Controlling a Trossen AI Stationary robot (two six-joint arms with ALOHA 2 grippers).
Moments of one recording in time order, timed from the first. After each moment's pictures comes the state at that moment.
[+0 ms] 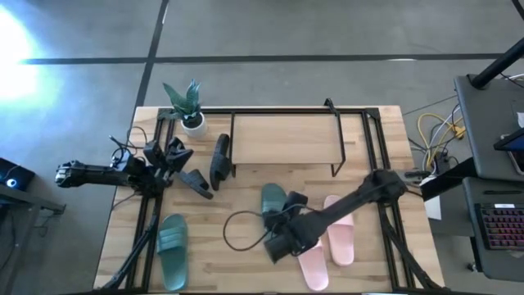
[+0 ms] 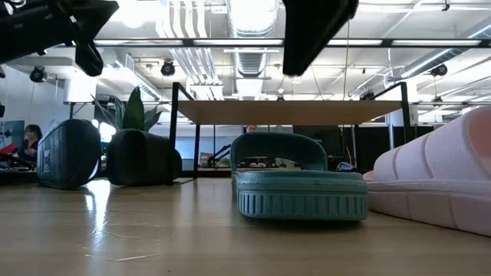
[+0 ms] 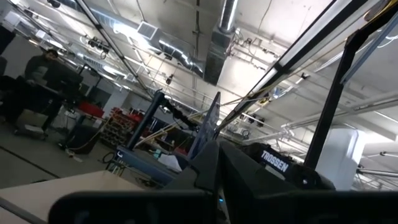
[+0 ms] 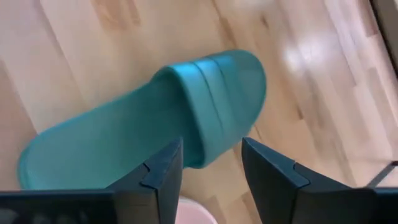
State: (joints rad) left arm -0.03 0.21 0.01 0.69 -0.24 -0.39; right arm 0.49 2.17 1.98 -1.33 0.55 0.82
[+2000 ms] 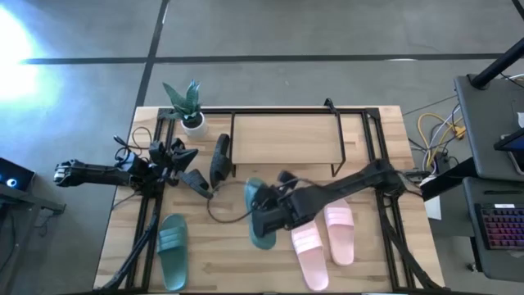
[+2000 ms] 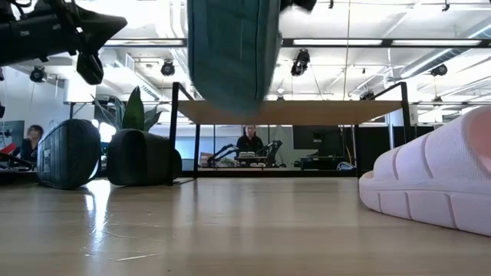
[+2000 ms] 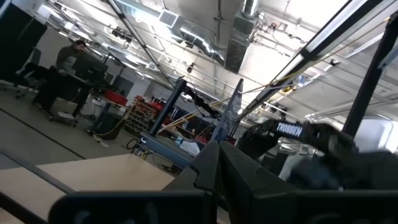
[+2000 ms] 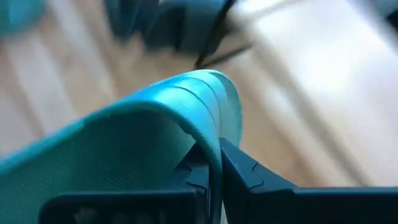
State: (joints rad) left arm -0.03 0.25 0.00 0.63 -0.31 -0.39; right arm 0.37 2.07 2.07 -1.19 0.71 0.77
